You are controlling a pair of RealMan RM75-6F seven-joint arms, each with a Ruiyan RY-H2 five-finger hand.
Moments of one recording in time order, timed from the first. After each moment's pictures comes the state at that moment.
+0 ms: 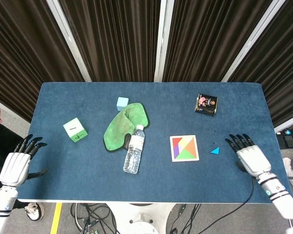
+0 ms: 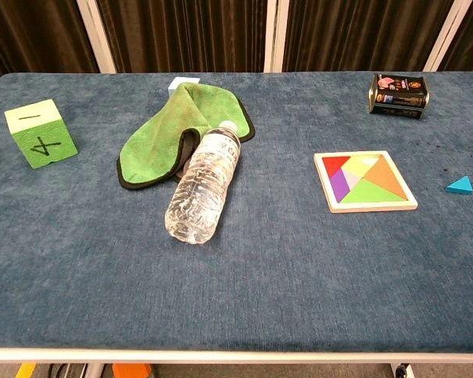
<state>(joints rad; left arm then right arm) -0.16 -1.20 -0.03 -1.55 1.56 1.47 -0.02 0.37 -1.14 0.02 -1.38 -1.62 1.04 -0.10</state>
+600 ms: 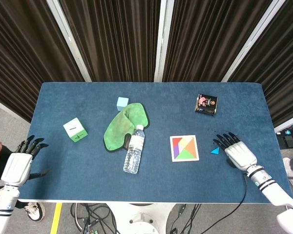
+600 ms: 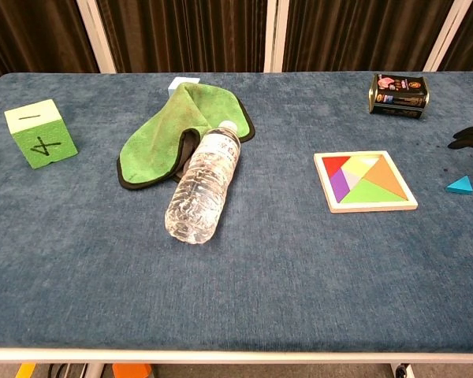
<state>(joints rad) -0.16 -1.21 -0.03 -1.54 1.55 1.44 -0.02 0.47 -1.28 -0.03 -1.15 -1.68 1.00 0.03</state>
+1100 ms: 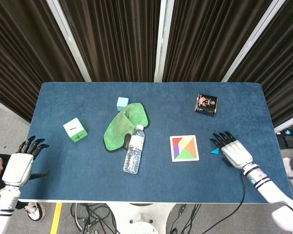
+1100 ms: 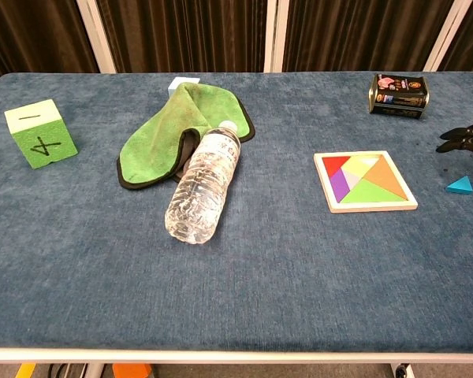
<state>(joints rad) -0.16 -1.21 -0.02 -1.55 1.54 1.44 0.00 0.49 -1.36 -0.05 -1.04 -1.68 1.03 0.11</state>
